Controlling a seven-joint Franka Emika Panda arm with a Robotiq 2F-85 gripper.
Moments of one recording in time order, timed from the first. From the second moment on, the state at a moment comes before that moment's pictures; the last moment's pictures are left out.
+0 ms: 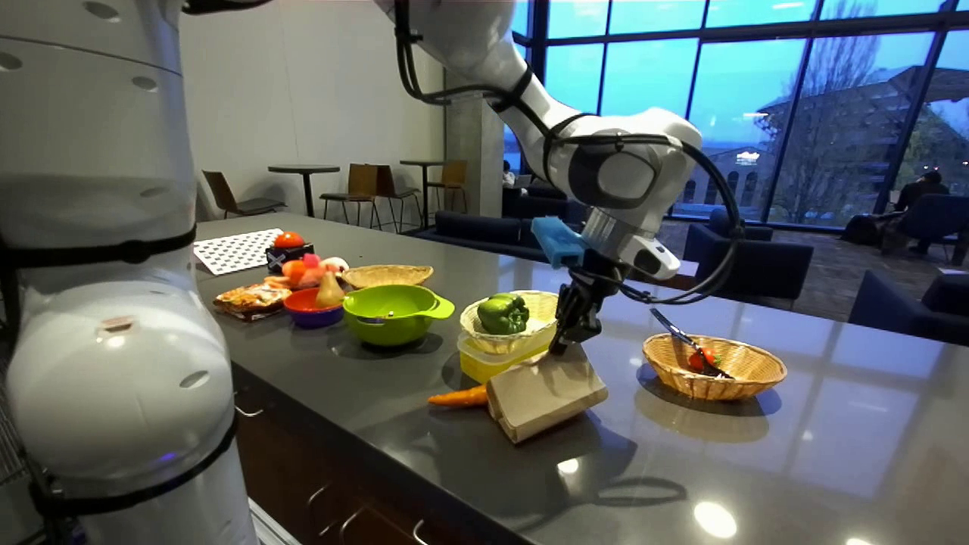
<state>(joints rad) -0.25 0.06 -0.27 -2.17 0.27 1.98 0.25</state>
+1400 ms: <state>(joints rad) -0.19 -0.39 -0.07 -2.27 0.02 1.67 0.34</state>
